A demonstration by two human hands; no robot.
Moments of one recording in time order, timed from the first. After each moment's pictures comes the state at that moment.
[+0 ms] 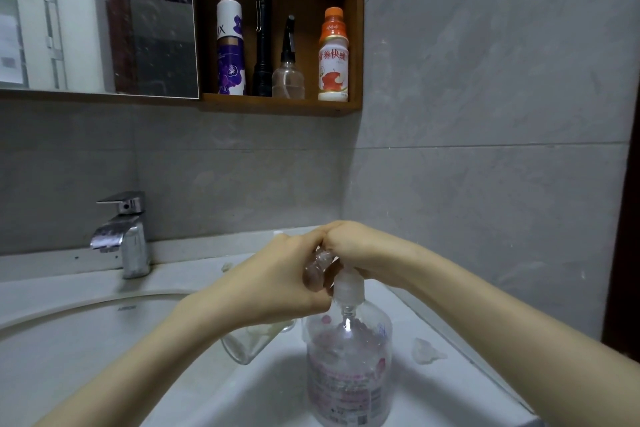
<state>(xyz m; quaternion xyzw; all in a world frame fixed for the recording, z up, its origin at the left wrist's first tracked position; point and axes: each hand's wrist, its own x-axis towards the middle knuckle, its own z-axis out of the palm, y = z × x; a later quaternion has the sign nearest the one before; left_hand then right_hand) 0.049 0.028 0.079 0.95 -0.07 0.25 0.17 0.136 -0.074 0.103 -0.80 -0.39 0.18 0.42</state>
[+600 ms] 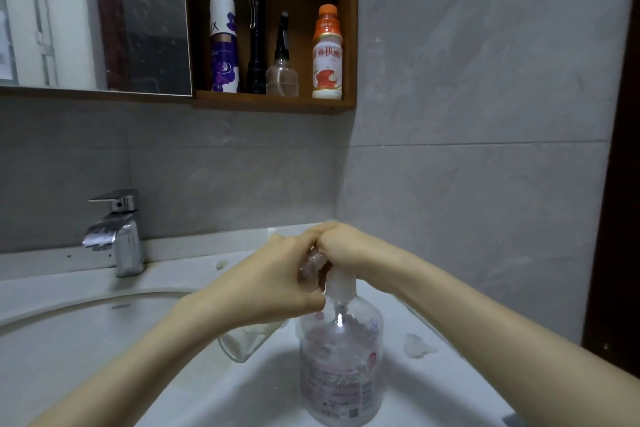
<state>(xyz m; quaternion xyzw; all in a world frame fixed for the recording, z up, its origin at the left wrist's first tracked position) 0.048 0.025 0.074 0.95 -0.08 0.23 0.20 0.135 -0.071 0.097 -0.82 -0.38 0.14 0.40</state>
